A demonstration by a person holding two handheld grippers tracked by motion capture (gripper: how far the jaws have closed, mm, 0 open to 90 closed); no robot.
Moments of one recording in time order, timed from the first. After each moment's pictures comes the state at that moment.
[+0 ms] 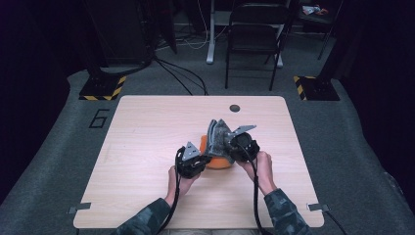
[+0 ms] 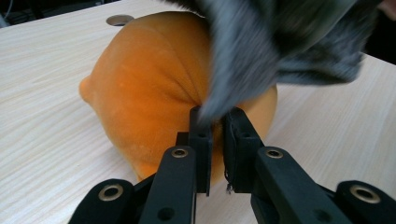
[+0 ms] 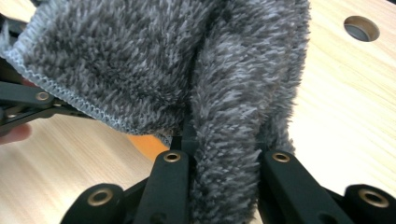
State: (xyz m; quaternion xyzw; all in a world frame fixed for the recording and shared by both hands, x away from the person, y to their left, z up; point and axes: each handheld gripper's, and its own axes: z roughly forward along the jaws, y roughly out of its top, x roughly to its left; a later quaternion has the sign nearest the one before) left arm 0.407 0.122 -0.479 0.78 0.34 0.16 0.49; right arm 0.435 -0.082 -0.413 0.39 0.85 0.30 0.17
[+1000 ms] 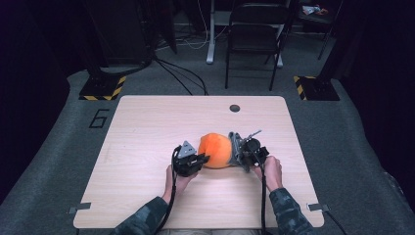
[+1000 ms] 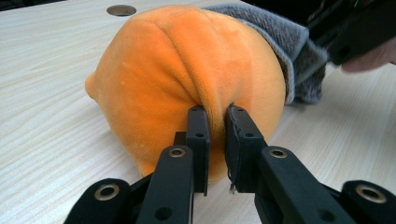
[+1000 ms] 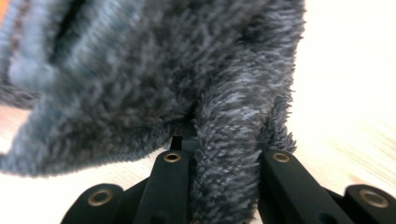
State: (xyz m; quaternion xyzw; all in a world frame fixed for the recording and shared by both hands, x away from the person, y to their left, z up) left arm 0.419 0.136 -0.488 0.78 0.34 0.14 0.50; right arm 0.467 -0.131 -0.473 0.46 0.85 0.20 0.14
